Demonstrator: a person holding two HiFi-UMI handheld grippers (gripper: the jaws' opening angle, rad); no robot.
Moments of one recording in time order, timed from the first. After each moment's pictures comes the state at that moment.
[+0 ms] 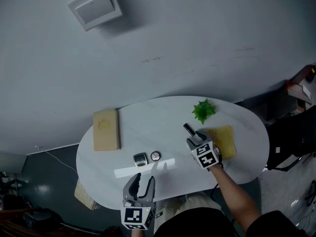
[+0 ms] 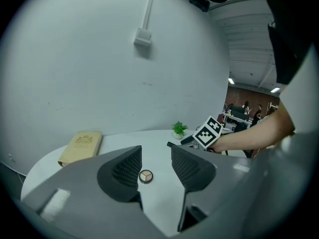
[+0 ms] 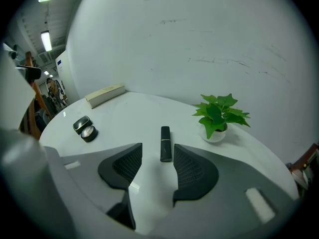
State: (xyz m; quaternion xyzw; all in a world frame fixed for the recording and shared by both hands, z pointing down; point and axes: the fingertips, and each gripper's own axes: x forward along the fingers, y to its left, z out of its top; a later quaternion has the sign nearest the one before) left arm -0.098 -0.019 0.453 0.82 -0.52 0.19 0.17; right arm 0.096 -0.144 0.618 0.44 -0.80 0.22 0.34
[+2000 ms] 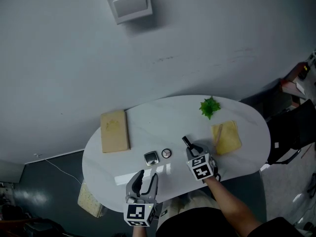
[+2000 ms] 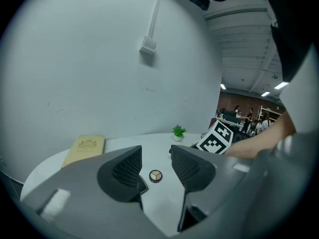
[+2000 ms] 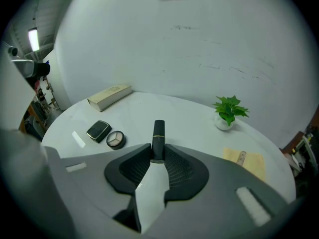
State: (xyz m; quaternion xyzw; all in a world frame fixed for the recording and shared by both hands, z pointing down) left arm -0.152 -0.016 0.446 0.84 -0.49 0.16 0.15; right arm 0.024 -0.083 0.599 0.50 -0.76 0.24 0.35
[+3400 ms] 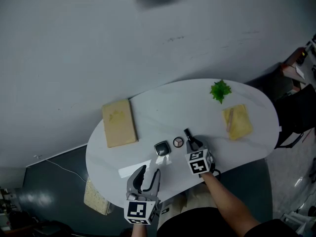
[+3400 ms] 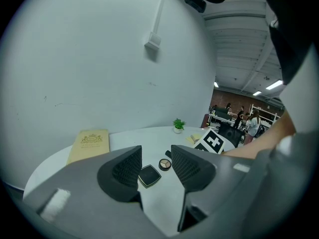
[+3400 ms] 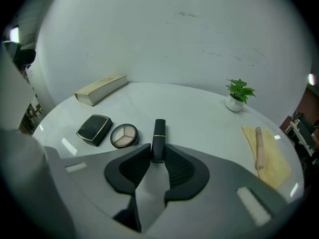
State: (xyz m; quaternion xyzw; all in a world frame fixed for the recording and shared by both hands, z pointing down) left arm -0.206 -0.020 0.467 0.86 -0.44 0.18 0.17; right arm -0.034 -0.074 0.647 0.55 -0.70 0.27 0.35
